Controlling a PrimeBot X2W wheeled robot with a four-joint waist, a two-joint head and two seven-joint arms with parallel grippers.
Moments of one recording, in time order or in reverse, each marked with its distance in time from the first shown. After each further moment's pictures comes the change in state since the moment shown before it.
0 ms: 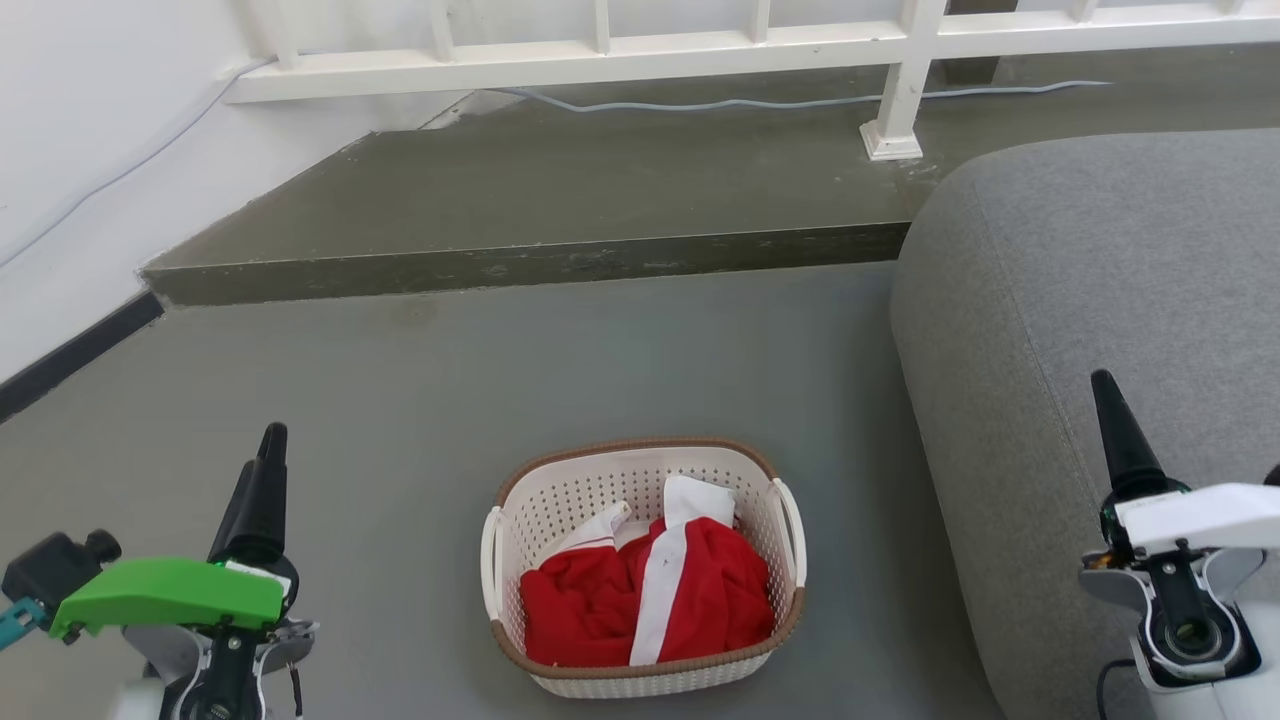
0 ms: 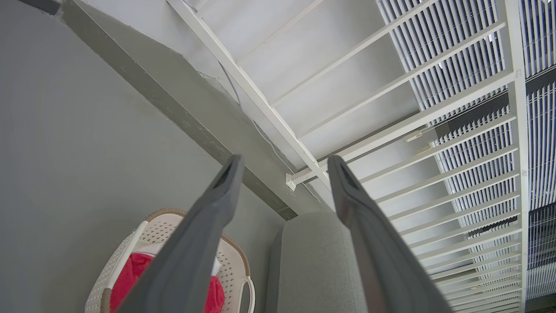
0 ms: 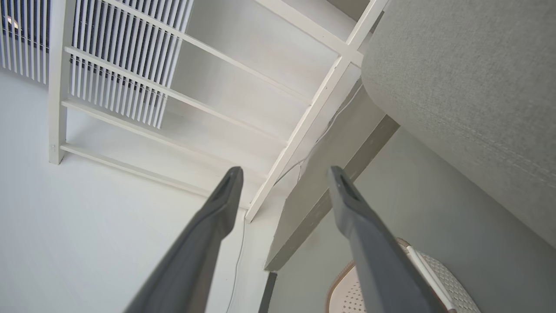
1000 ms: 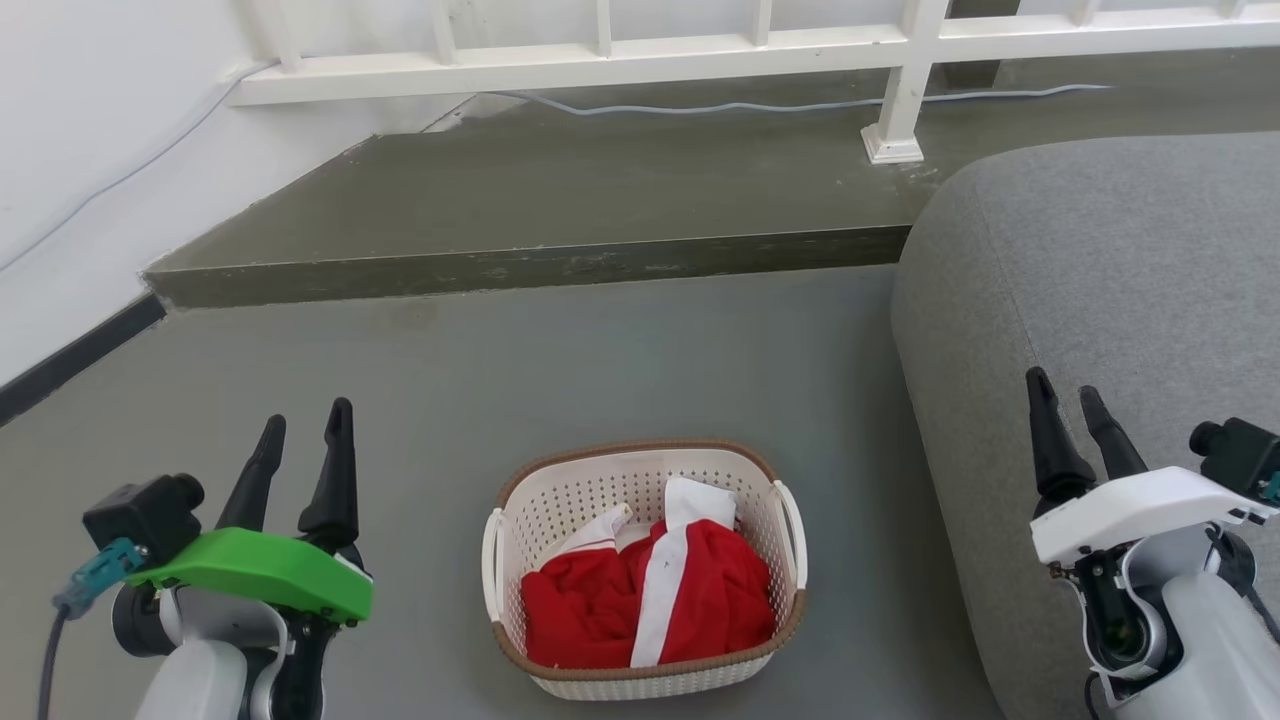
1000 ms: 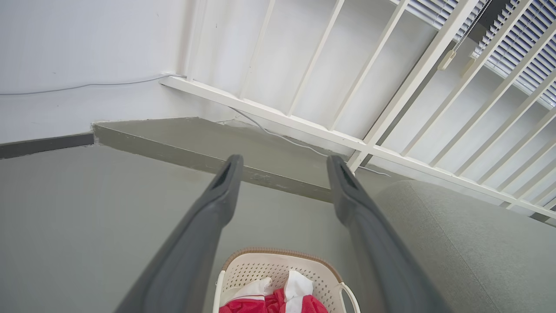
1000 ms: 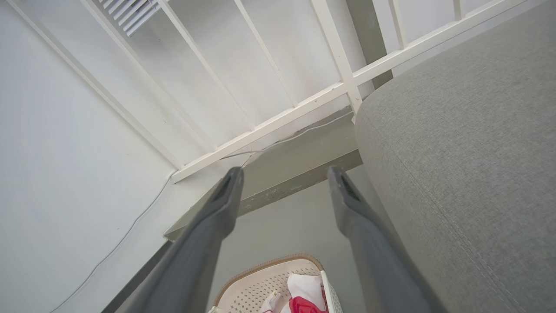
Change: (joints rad) left arm -0.032 0.033 -0.137 -0.058 0.532 0.081 -0.104; right arm -0.030 -0.037 0.144 -0.007 -0.489 -0.085 -0.101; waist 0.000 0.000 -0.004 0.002
